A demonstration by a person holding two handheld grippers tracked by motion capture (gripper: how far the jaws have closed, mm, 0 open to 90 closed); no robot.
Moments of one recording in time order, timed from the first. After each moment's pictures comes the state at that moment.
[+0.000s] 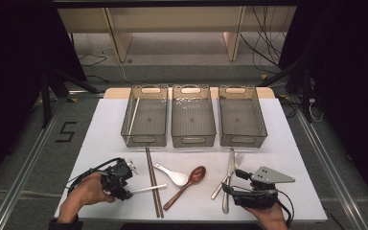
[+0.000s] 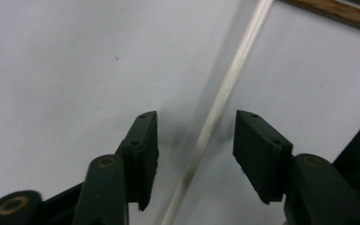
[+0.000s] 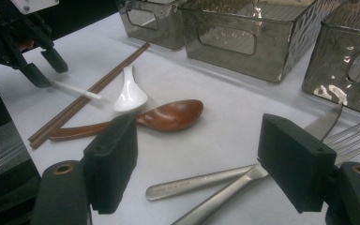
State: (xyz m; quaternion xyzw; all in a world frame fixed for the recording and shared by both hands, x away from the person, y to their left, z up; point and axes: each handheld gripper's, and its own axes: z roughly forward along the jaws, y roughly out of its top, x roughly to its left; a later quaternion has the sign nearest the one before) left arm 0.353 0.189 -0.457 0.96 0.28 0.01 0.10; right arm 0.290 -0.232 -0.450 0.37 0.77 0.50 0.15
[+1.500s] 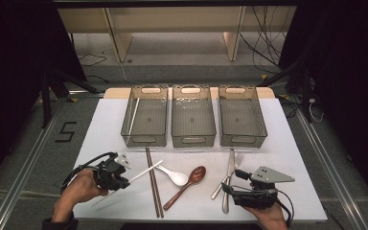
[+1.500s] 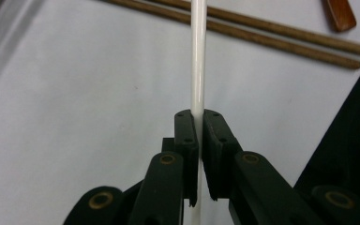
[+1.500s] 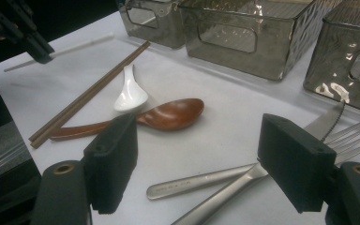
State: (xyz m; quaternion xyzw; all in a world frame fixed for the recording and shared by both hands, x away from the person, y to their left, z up) left arm 0.352 0.205 -0.426 0.94 0.27 0.04 0.18; right arm 0.291 -0.232 -0.450 0.38 0.77 0.49 0.14
